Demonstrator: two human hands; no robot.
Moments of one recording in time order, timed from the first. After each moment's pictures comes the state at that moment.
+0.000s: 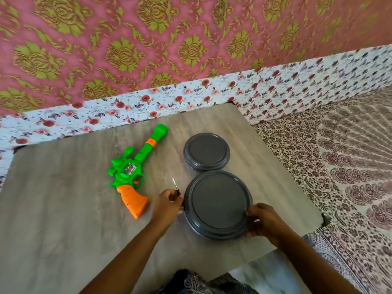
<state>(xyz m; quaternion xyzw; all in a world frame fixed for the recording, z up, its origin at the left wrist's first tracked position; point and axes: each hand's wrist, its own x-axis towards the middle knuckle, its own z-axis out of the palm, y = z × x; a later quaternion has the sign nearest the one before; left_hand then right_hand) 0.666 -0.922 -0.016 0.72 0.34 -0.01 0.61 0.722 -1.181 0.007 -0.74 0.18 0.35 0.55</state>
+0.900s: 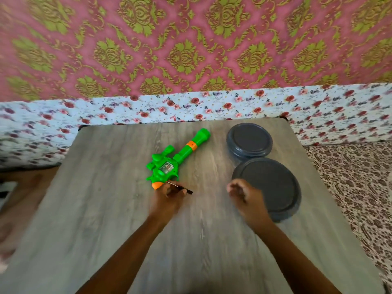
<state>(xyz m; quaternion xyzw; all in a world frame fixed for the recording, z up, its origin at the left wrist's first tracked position) 0.649 -0.854 0.001 0.67 0.39 0.14 0.62 0.760 -1.041 0.027 -0.84 -0.28 0.12 0.45</state>
